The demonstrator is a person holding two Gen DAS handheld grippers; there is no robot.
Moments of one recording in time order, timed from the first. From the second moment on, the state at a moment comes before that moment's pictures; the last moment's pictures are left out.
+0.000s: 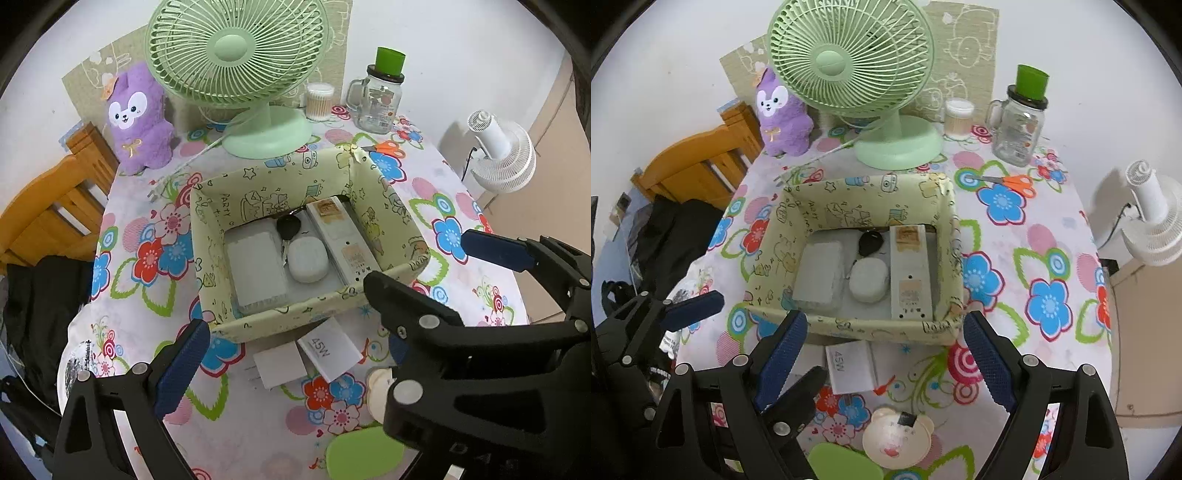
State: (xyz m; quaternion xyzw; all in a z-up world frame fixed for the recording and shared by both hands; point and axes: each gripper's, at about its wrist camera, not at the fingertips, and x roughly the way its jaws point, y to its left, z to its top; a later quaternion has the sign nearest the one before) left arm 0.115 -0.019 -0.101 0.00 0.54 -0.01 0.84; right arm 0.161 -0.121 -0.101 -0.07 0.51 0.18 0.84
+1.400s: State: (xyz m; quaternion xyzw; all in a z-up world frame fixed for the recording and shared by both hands) left arm 0.060 -0.007 -0.146 0.01 0.55 -0.02 0.83; right arm 0.087 -0.146 -0.131 -0.06 0.51 0.13 0.84
